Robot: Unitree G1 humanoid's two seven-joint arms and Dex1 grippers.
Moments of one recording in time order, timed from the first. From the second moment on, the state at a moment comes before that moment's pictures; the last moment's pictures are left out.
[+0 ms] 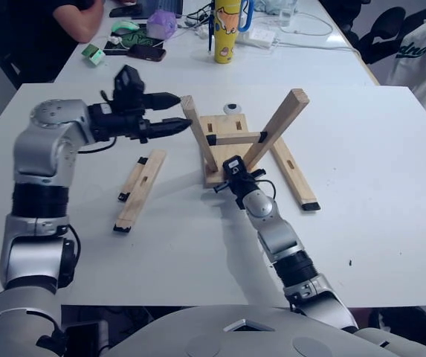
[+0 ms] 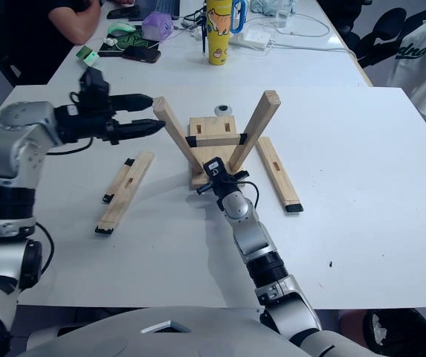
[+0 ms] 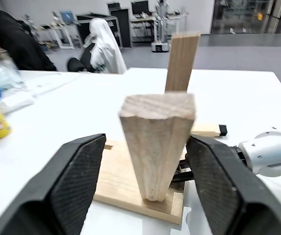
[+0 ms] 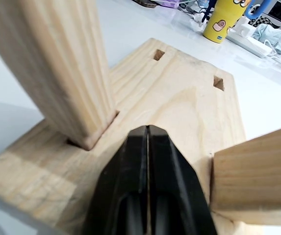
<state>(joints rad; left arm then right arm) -0.61 0.64 0.03 0.04 -0.49 0.57 -1.11 -0.20 -0.02 0.32 0.17 -0.23 0.34 0.08</state>
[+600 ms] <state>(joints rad) -0.75 0.27 0.15 0.02 -0.70 0.61 -0.64 -0.21 -0.02 0.30 0.21 -0.22 0.29 0.12</state>
